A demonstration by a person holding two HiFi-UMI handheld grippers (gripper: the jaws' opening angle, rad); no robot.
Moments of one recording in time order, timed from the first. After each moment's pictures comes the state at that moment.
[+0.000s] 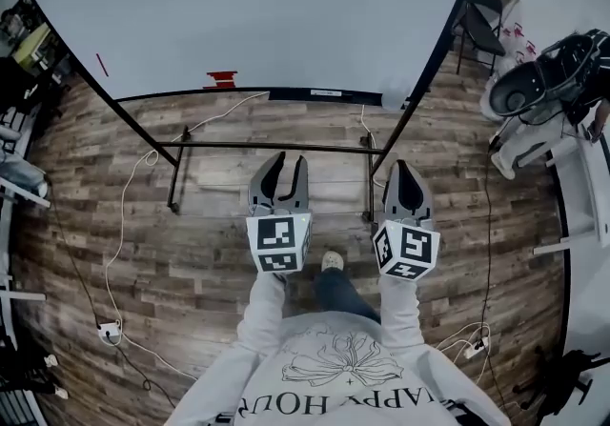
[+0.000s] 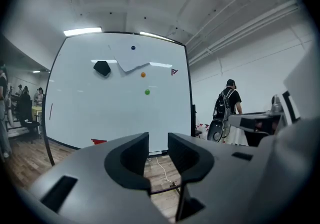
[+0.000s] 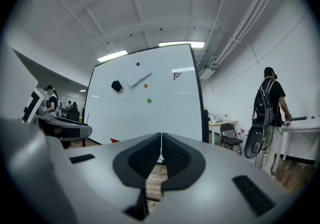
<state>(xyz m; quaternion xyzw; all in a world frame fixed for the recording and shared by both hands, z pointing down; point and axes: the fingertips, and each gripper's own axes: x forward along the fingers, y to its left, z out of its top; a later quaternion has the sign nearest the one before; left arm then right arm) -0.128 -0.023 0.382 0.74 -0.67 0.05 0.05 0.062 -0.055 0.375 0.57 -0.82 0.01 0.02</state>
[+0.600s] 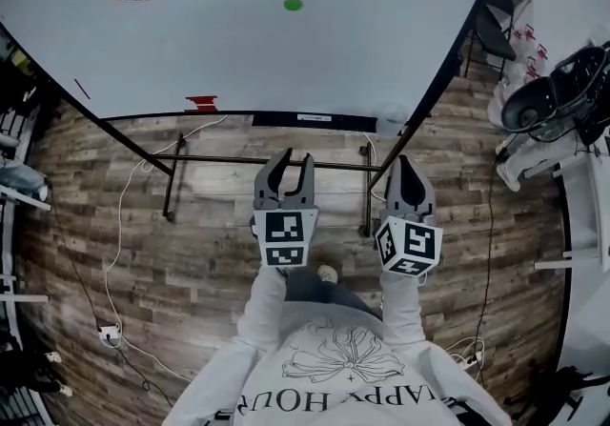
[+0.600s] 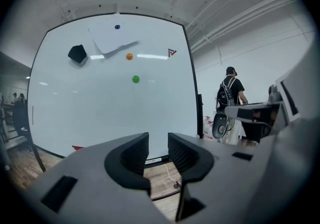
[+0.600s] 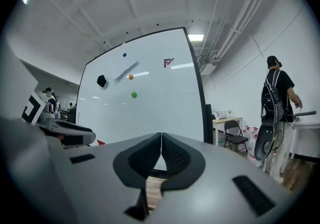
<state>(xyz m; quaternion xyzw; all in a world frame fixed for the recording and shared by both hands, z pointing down) -0.096 -0.173 0.400 0.74 -0.66 0.10 0.06 0.082 -0.205 0.384 0.56 -0.83 0.03 0.02</state>
